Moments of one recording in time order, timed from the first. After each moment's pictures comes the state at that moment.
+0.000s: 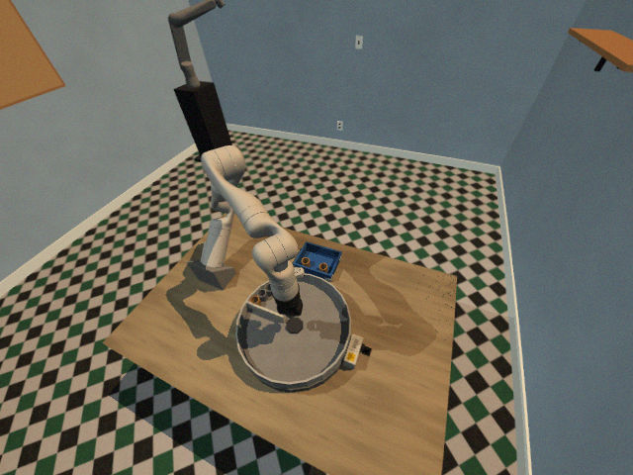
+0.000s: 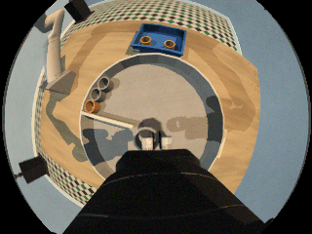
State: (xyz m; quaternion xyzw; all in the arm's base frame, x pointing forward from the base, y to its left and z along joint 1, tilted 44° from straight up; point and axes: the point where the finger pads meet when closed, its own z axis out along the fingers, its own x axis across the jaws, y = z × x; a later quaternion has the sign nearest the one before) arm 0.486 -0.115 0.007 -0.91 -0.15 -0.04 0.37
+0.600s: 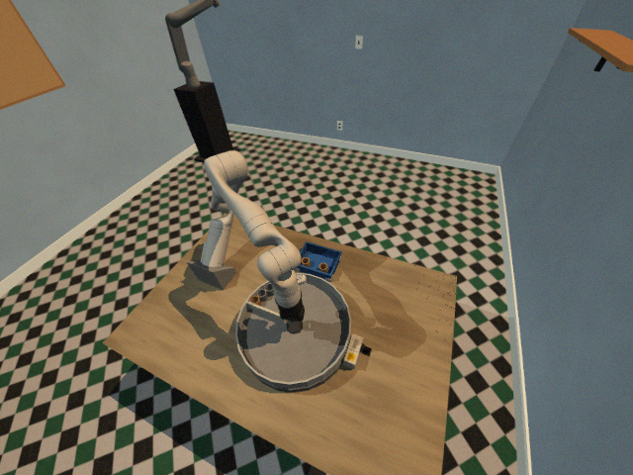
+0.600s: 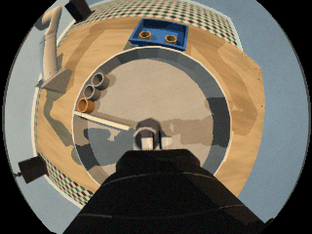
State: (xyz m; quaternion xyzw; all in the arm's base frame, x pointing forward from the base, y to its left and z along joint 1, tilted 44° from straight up) arm 0.486 -0.089 -0.018 -0.91 -0.16 -0.04 0.37
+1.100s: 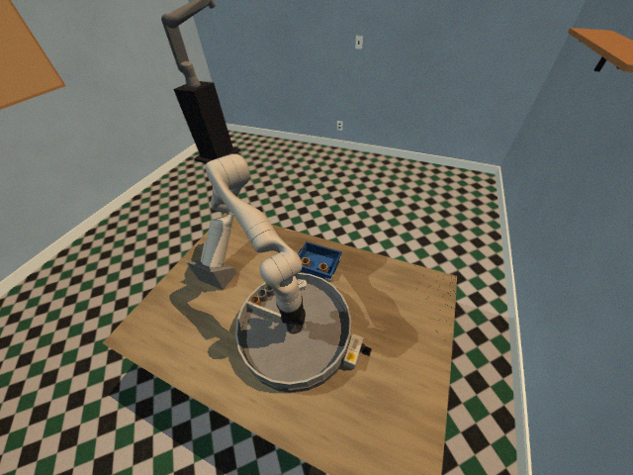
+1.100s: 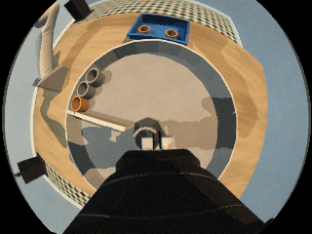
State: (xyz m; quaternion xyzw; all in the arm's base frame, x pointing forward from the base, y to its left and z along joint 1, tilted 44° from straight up) arm 0.486 -0.071 -0.038 -0.91 -0.16 -0.04 0.37
